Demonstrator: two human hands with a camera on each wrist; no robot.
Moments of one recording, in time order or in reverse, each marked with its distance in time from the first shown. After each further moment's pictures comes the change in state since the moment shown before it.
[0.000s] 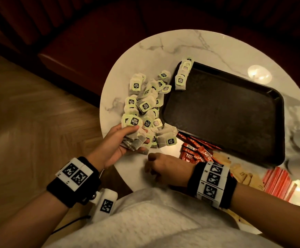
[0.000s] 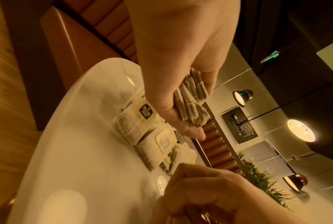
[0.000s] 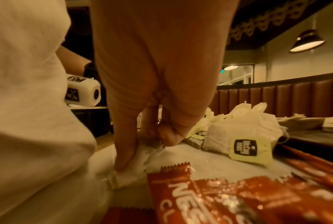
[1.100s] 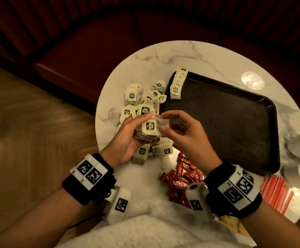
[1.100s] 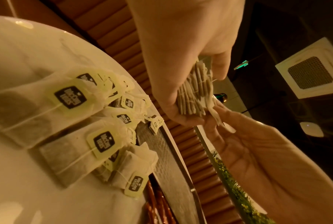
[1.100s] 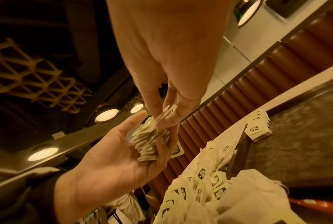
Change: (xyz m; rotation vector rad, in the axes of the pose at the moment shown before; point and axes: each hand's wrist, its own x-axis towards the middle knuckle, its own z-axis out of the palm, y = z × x) left_hand 0.016 0.023 0.049 -0.061 -0.167 0.145; right_hand -0.033 0.001 -0.072 0.944 0.964 0.148
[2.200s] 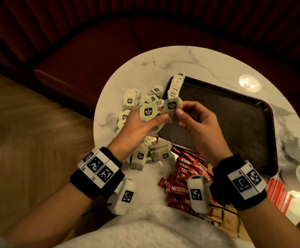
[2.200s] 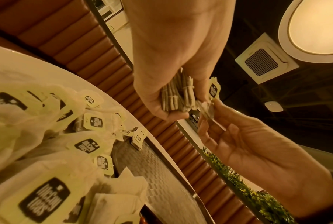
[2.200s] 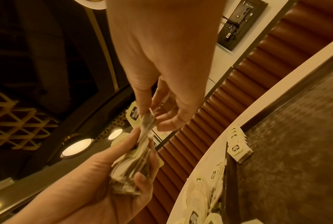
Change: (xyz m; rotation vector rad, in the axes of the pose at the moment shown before) left_hand 0.019 0.008 0.023 0.387 -0.019 0.307; right_hand 0.019 -0.003 -0.029 0.272 0.110 0.012
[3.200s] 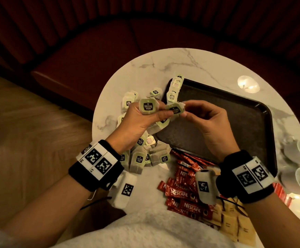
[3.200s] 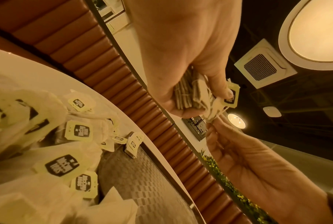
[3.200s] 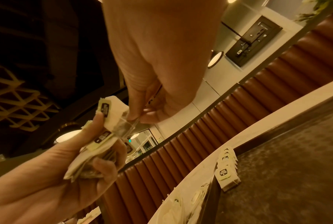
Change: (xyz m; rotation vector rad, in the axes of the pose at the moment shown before) left_hand 0.018 0.015 0.003 -0.079 -0.065 0.122; right_hand 0.013 -0.012 -0.021 -0.130 0.002 -0.131
